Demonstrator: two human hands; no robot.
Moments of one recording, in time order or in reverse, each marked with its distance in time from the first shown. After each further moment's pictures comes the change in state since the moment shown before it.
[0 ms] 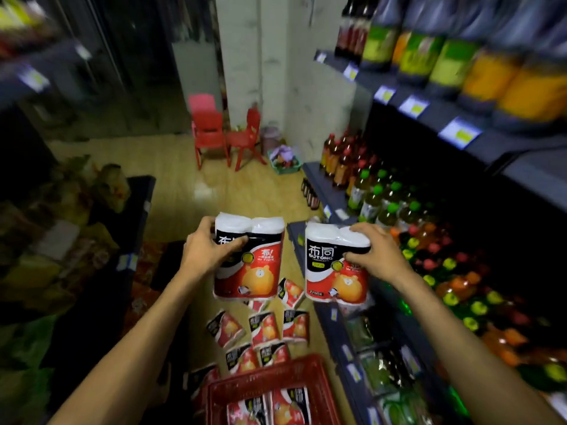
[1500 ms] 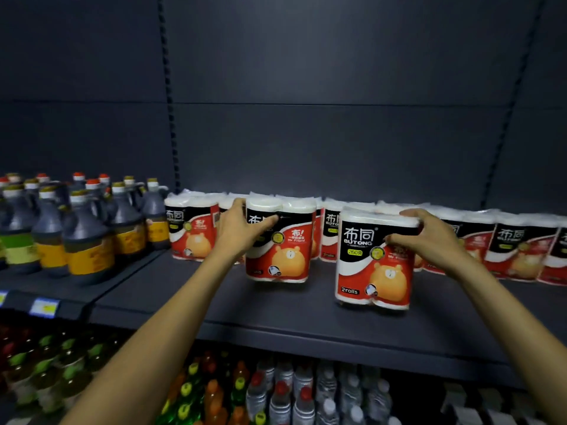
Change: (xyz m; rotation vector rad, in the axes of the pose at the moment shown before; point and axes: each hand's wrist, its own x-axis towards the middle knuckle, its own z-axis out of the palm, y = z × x) left_hand -0.276 0.593 0.213 -0.498 -0.705 0.984; right_hand -0.496 -0.037 -0.505 -0.251 1.143 0.749
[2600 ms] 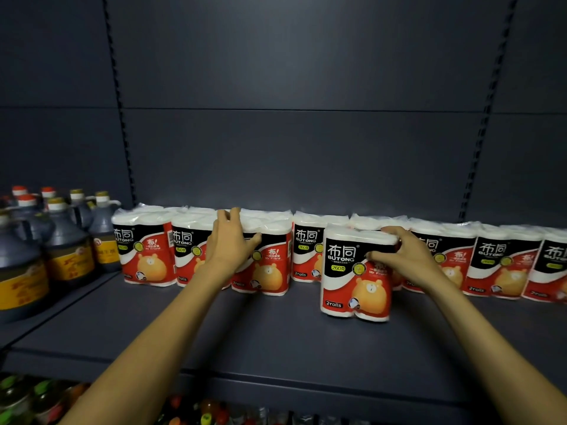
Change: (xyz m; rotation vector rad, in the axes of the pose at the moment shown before) left_hand 0.044 0.006 0.088 0.460 0.005 0.105; right_hand 0.061 0.068 0.006 -0.006 -0.006 0.030
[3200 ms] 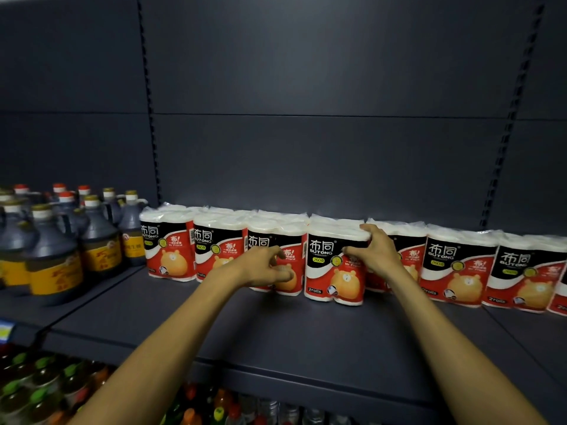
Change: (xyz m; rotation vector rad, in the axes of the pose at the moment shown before) left_hand -0.027 0.005 -0.013 -0.050 -0.623 0.162; right_hand 0.031 -0.023 0.068 0.075 -0.039 0.003
